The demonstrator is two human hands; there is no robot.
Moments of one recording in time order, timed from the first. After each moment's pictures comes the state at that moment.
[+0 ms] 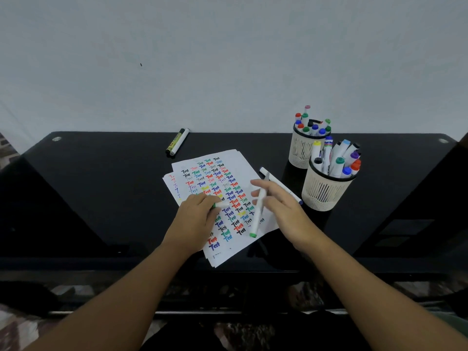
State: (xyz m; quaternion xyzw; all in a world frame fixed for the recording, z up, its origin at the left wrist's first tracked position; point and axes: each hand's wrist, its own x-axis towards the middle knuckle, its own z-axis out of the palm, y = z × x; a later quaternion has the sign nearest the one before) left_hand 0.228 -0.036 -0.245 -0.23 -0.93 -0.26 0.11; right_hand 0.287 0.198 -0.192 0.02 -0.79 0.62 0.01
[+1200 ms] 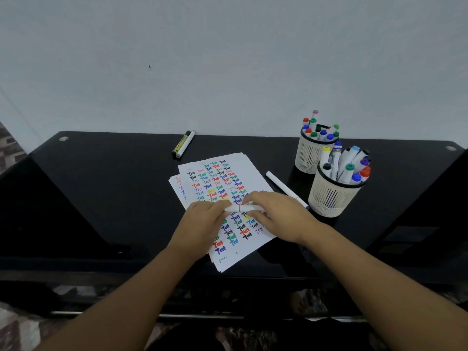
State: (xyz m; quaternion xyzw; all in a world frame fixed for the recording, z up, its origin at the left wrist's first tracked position) left_hand 0.238 -0.035 -0.235 -0.28 -0.91 -0.25 0.17; right_hand 0.252 0.199 -0.191 0.20 -0.97 0.14 0.01
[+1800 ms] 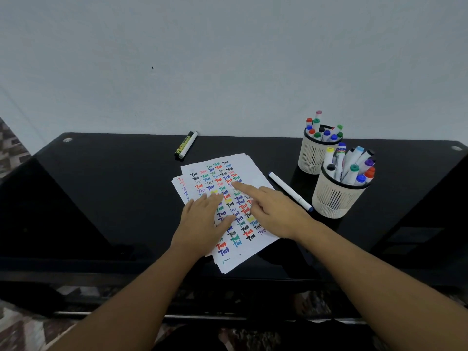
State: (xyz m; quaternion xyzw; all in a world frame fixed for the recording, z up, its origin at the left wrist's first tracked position) left_hand 0.225 -0.034 -0.242 -0.16 -0.96 -0.23 0.03; right_hand 0.242 0.184 -0.189 0.17 -0.96 0.24 0.00
